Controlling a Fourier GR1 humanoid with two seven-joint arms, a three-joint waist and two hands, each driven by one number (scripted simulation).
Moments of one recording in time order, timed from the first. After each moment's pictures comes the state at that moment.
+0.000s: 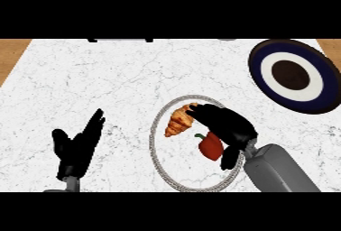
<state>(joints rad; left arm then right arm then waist) 0.03 0.12 -0.08 -1.48 0.11 0.05 0.20 -0.38 -0.27 0.47 -1.46 0.79 0.44 0.04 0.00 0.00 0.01</state>
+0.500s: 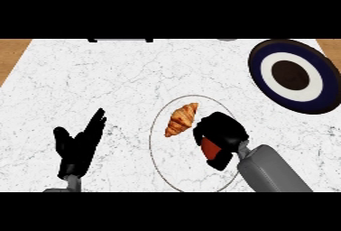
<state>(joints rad) 0.02 0.11 -0.07 -1.48 0.10 0.04 0.22 -0.39 -0.25 0.52 -1.36 0.94 0.38 -0.08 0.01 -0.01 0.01</state>
